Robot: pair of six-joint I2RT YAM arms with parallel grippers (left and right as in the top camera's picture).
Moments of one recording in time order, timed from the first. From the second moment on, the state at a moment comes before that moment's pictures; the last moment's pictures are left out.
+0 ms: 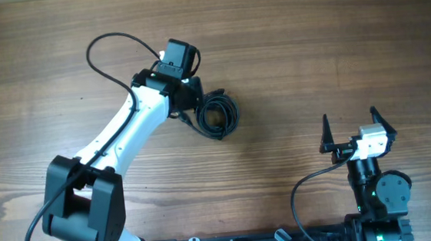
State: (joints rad) left arm -0.42 1.75 1.25 -0.72 0.02 -0.47; right arm -0.02 0.01 0.01 0.00 -0.05 -0.14
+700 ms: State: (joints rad) left arm -0.51 1.83 1.25 -0.72 0.10 -0.38; right arm -0.02 0.01 0.01 0.00 -0.05 -0.14
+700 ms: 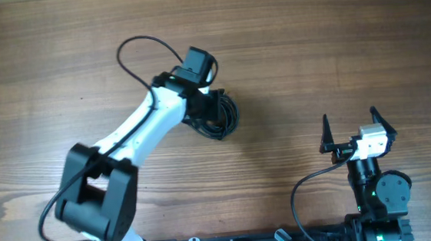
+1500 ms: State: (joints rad) left arm -0.52 1.85 1.25 -0.56 -0.05 -0.37; right arm -0.02 0.01 0.01 0.00 -0.05 -0.14
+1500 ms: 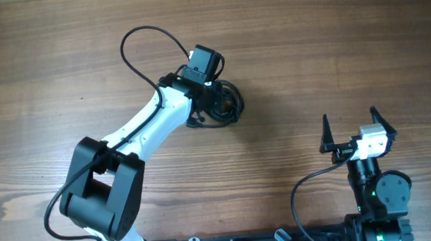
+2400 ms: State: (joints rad) left arm -0.52 1.85 1.25 -0.59 -0.06 -0.37; right arm -0.02 0.01 0.01 0.00 -0.05 -0.14
